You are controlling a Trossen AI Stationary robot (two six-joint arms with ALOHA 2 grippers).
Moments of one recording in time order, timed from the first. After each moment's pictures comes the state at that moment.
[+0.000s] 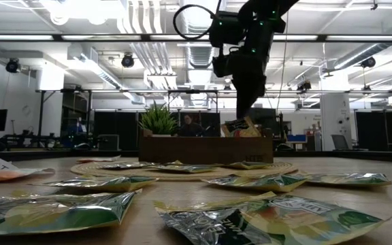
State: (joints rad) left arm 0.03 1.06 1.35 -0.40 0.17 -0.26; right arm -0.25 1.80 1.40 -0.88 -0.02 0.11
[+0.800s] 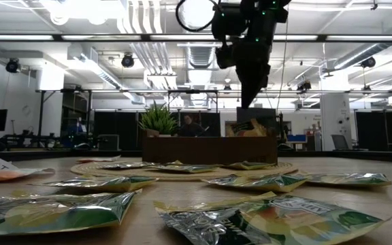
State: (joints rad) left arm 0.03 1.06 1.35 -0.40 0.17 -0.26; right arm -0.25 1.77 1.47 -1.00 -0.04 0.08
